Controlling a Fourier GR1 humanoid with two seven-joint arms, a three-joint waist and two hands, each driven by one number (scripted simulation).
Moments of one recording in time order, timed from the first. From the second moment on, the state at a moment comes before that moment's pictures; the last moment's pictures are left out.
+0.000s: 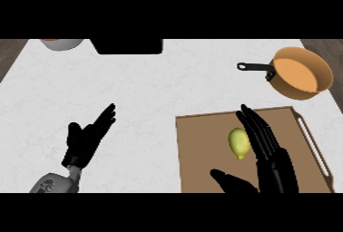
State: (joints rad) left arm -0.11 0.34 -0.32 -1.35 0.26 0.07 0.10; right arm 0.06 -0.29 0.52 -1.97 0.82 -0.45 0.29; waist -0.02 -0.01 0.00
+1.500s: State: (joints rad) left arm -0.09 0.26 -0.21 -1.37 0.16 -0.03 0.13; right arm 0.03 -0.24 0.24 -1.72 0.65 -0.06 0.33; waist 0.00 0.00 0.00
